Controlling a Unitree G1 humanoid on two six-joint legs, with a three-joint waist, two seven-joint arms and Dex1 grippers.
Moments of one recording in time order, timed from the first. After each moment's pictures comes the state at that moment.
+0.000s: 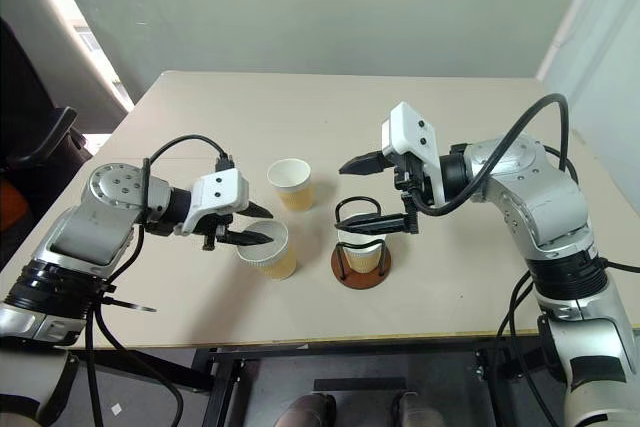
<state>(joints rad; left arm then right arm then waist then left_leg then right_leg) -0.71 0.93 -0.24 0.15 -0.13 0.28 -1.33 -0.89 -0.64 0.18 -0.23 0.47 0.70 1.20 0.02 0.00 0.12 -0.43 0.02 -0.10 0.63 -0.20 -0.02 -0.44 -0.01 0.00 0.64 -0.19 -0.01</state>
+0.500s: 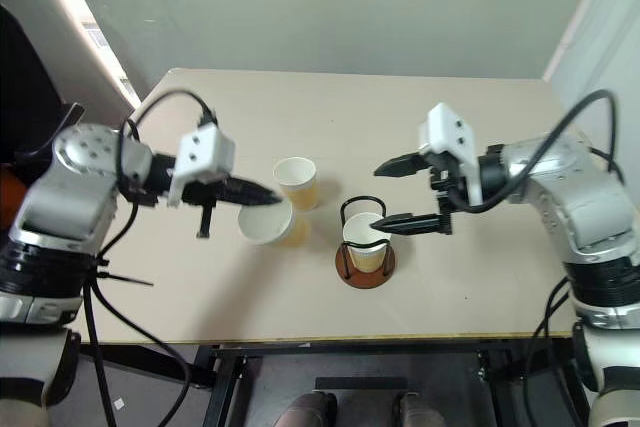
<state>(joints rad) -0.92 0.88 -0.09 0.09 -0.32 0.33 -1.42 -0.82 -0.87 0.07 -0.24 0.54 0.71 1.29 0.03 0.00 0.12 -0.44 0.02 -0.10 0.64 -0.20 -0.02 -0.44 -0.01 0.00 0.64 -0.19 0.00</state>
